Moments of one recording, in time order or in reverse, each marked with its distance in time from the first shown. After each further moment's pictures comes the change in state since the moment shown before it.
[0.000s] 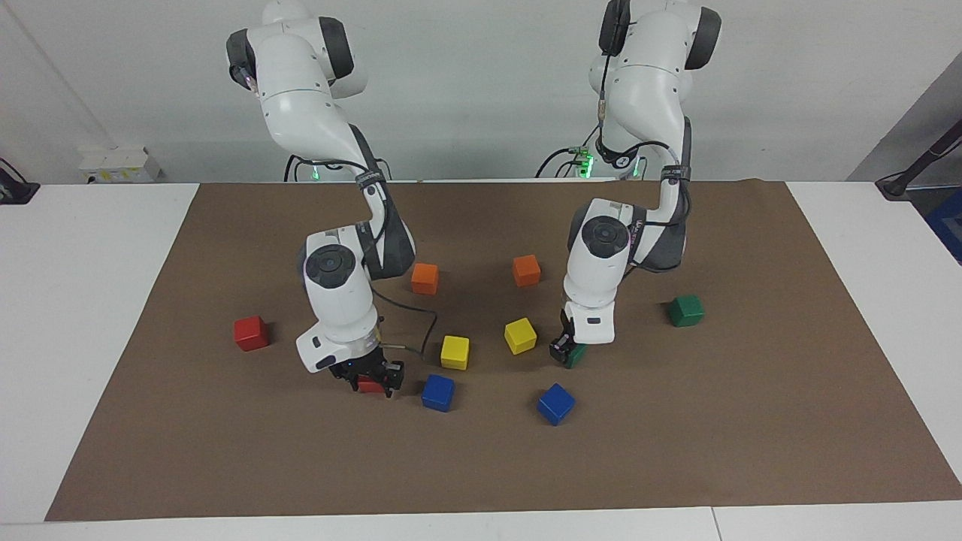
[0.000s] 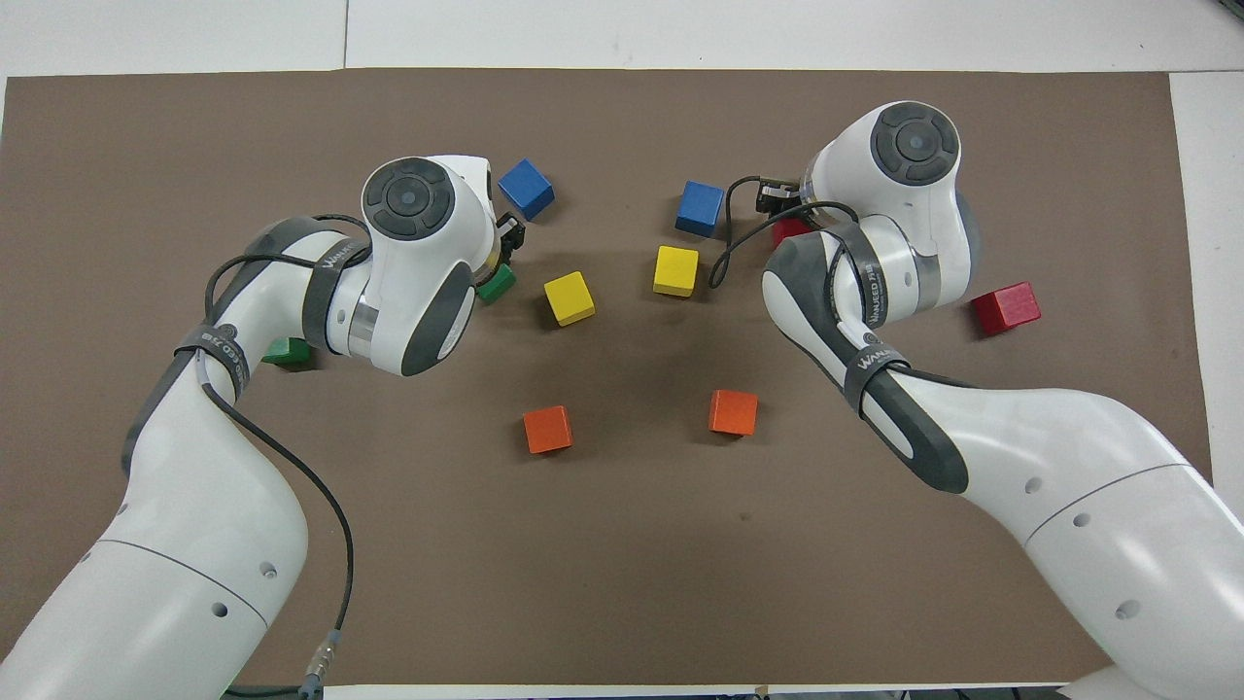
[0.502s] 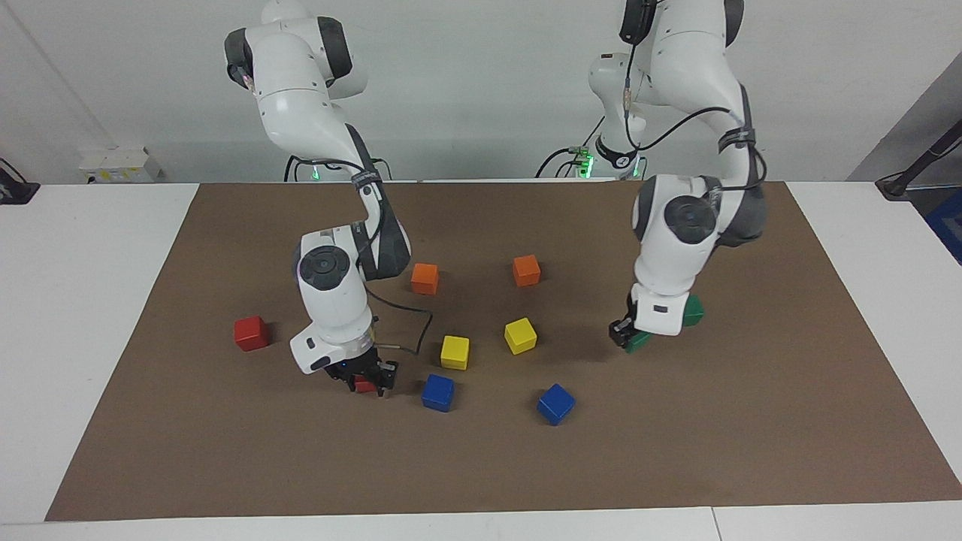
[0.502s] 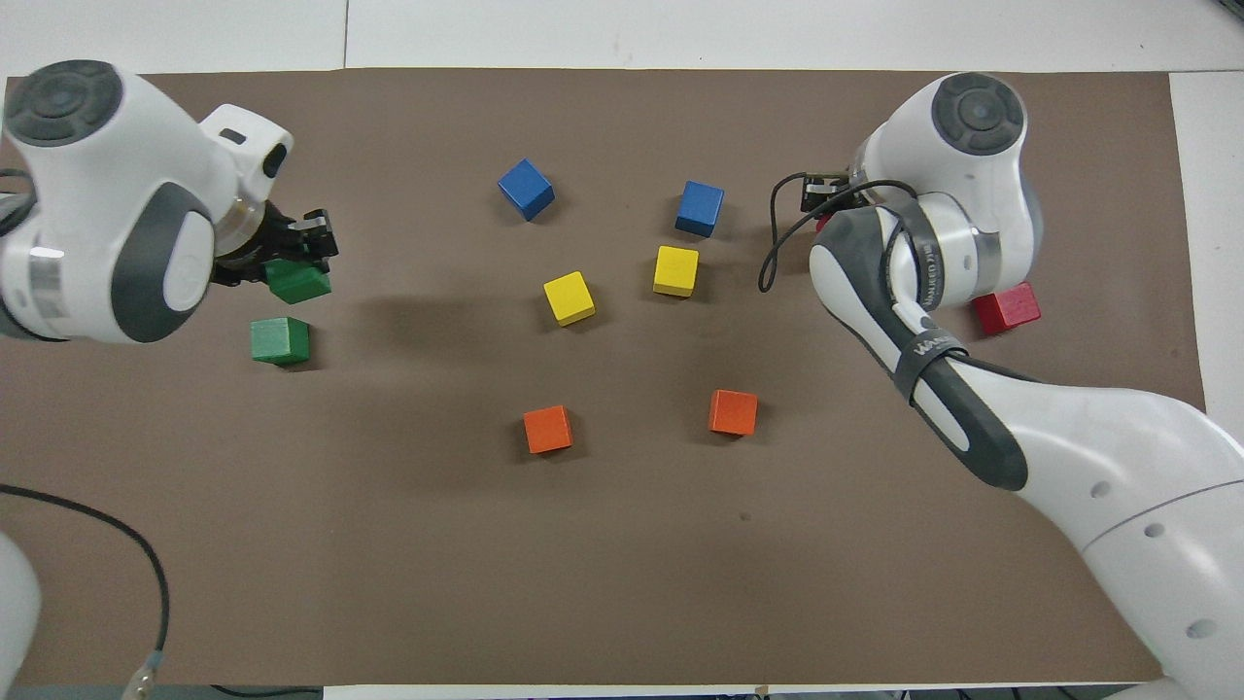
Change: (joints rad) left arm 0.278 -0.227 0.019 -0.030 -0.047 -0.320 0.790; right arm -0.077 -0.064 -0.007 0.016 -0.004 -0.141 -0.225
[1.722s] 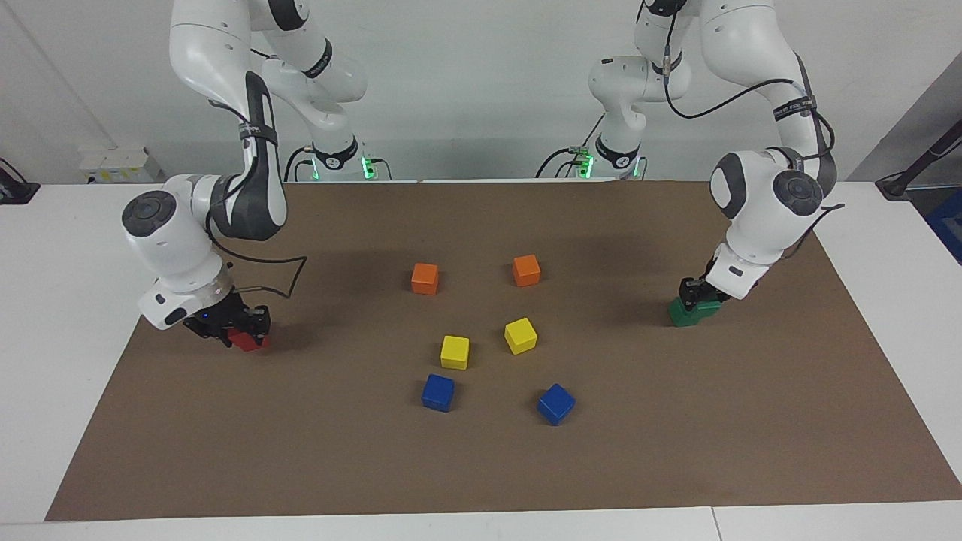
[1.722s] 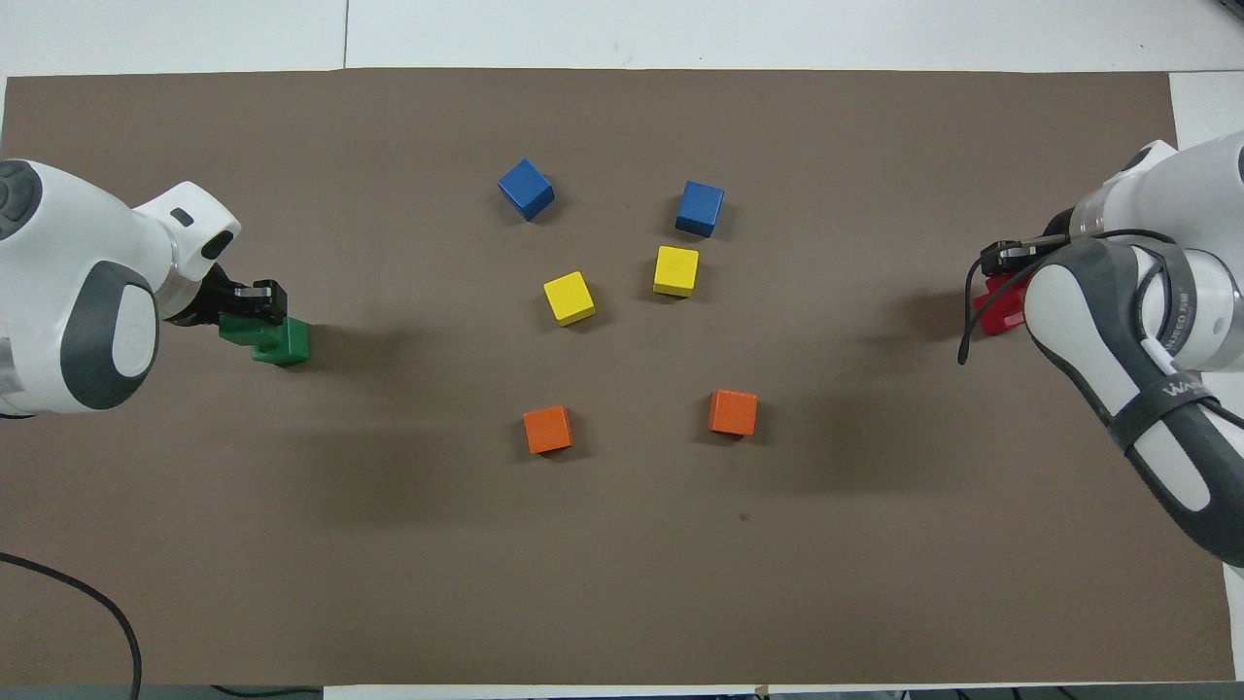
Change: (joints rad) left arm 0.090 -0.092 -0.002 -0.275 -0.004 0.204 0.298; right arm -0.274 -0.268 0.002 -0.384 0.050 0.094 -0.430
